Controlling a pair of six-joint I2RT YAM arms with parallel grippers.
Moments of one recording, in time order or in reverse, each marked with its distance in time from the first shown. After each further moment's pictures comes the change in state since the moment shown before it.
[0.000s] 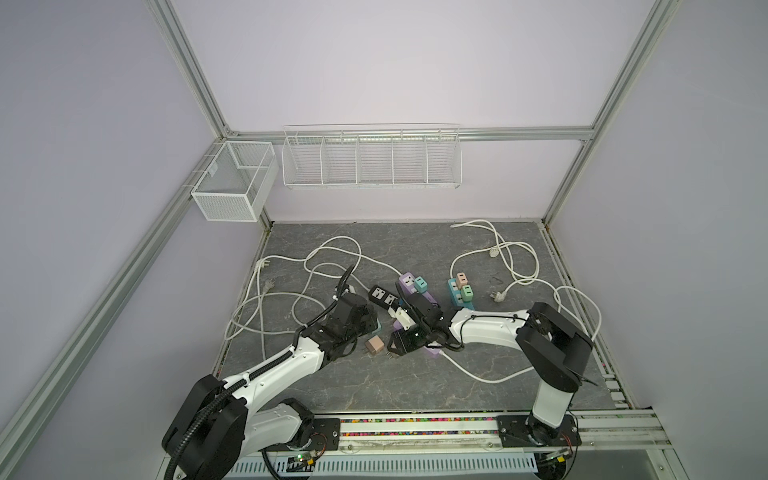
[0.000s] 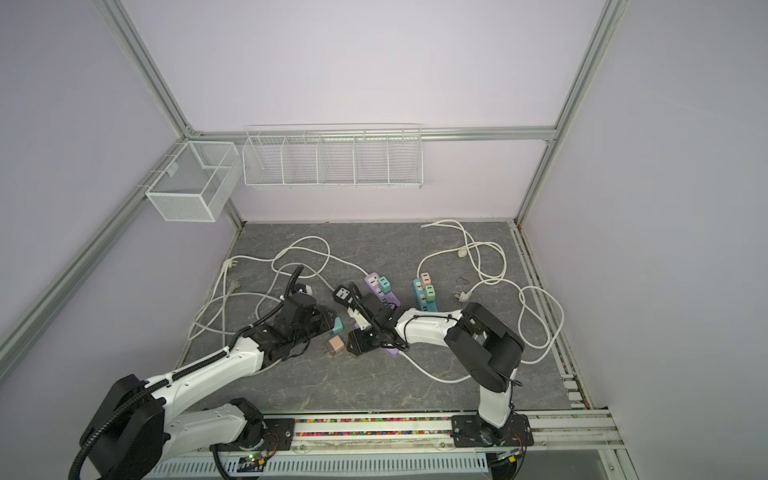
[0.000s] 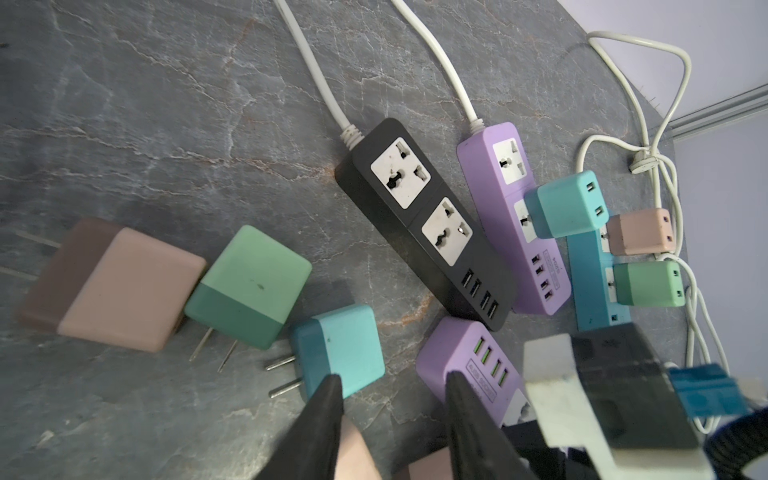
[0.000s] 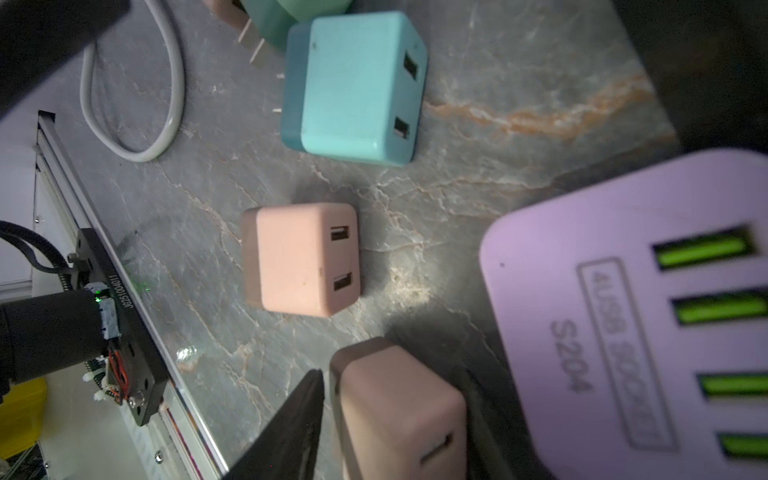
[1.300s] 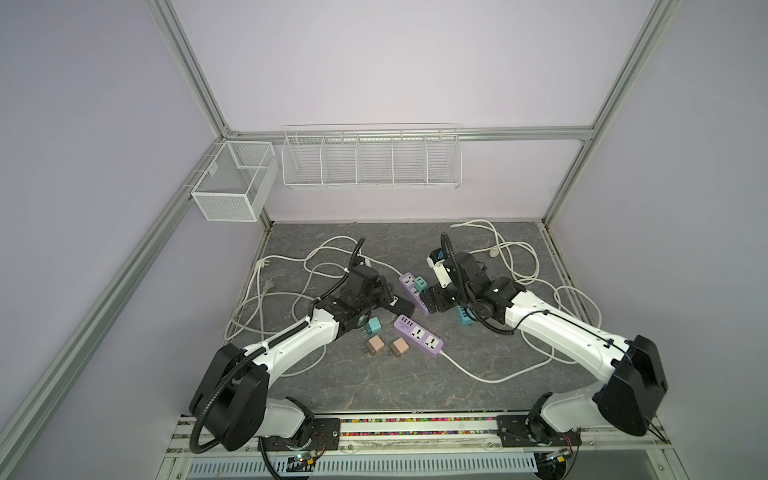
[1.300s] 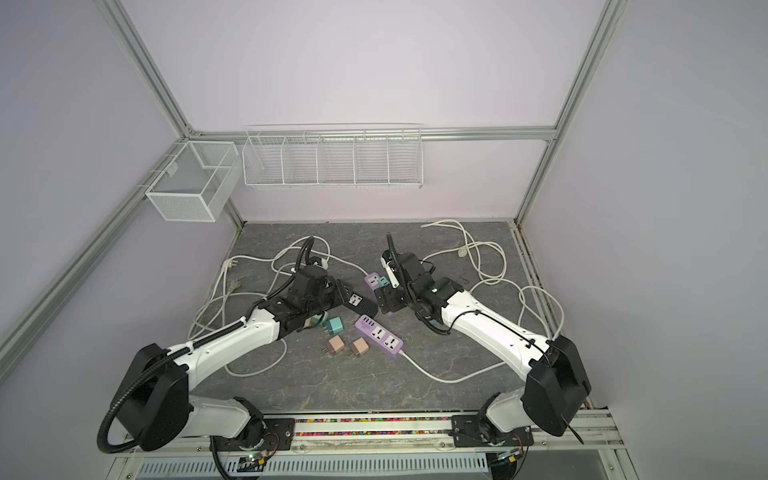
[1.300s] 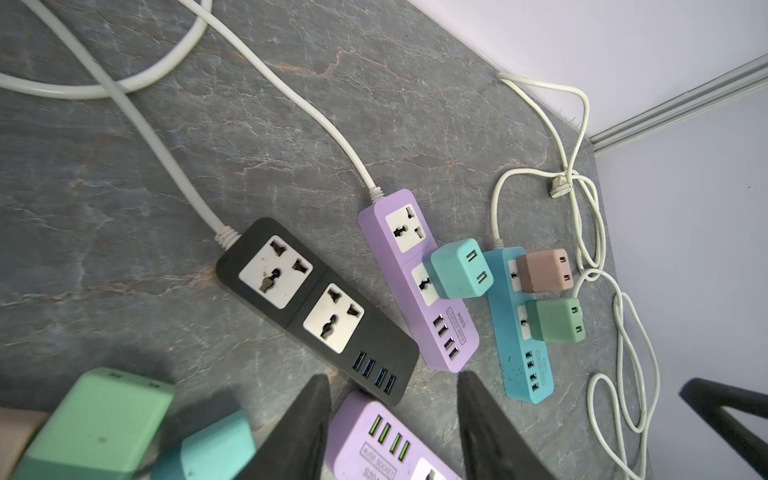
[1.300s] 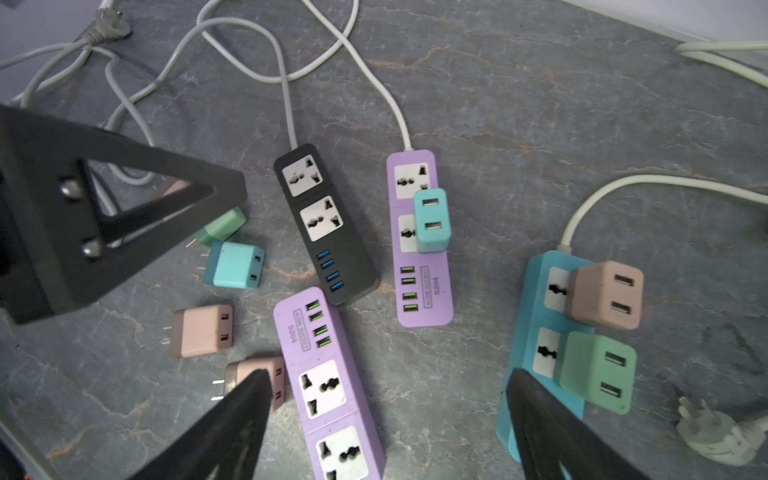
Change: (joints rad) left arm 0.011 0.235 0.286 0.036 0.081 0.066; right arm -0.200 -0.378 0.148 -0.323 0.399 -0.297
